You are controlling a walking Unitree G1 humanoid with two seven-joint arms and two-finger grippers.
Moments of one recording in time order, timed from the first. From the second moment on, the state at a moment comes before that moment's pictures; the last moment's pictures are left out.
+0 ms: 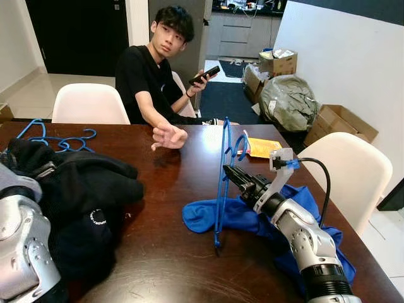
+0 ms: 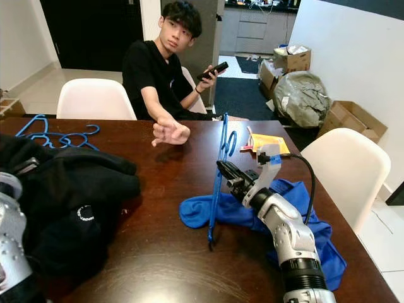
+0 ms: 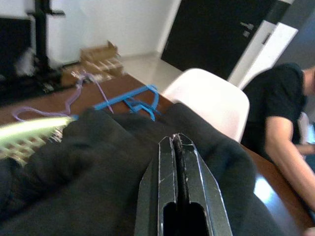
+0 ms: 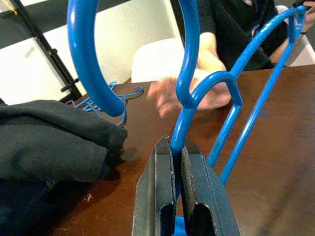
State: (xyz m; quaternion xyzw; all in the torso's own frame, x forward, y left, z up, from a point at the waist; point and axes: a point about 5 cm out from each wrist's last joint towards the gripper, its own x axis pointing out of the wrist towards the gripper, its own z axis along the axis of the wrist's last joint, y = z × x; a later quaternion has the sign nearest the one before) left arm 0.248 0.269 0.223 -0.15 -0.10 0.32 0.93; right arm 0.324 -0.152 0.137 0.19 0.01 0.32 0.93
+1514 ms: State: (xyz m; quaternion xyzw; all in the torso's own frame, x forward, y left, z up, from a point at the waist) left arm 0.243 0.251 0.221 -0.12 -0.06 0.34 0.93; right arm 0.324 -0.152 0.136 0.19 0.01 0.32 0.93
